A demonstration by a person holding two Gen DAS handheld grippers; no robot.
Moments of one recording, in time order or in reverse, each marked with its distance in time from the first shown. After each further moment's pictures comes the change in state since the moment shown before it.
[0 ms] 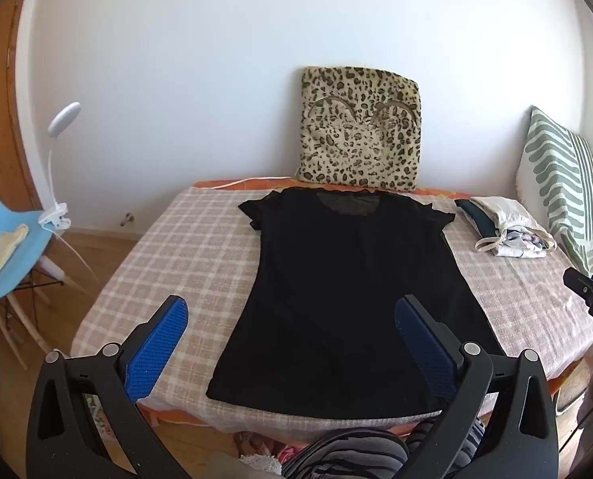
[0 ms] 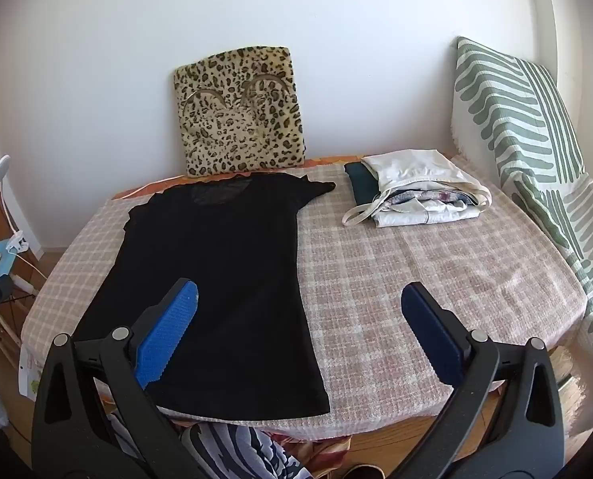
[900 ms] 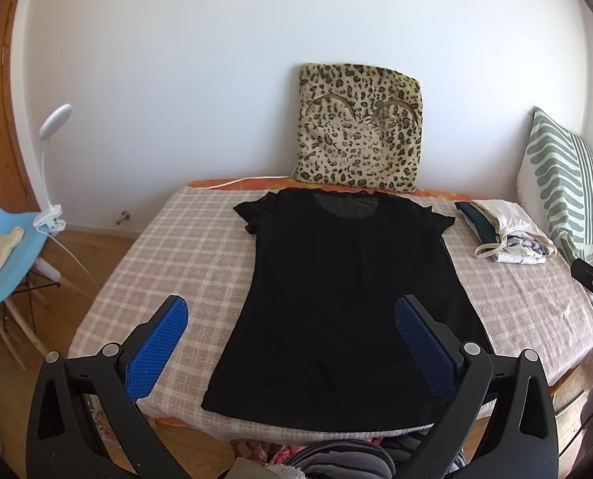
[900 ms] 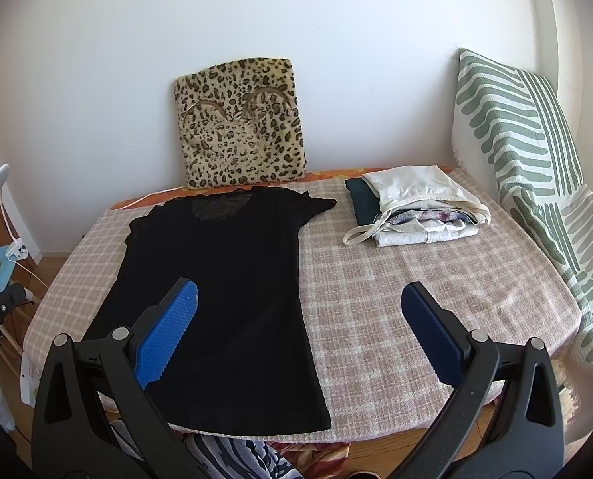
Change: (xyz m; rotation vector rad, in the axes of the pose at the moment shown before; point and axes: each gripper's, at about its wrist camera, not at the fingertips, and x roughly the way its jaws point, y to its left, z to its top) left arm 0.010 -0.001 0.021 -0.007 0.014 0.003; right arm -0.003 0.008 0.028 -0.015 -0.023 -0.008
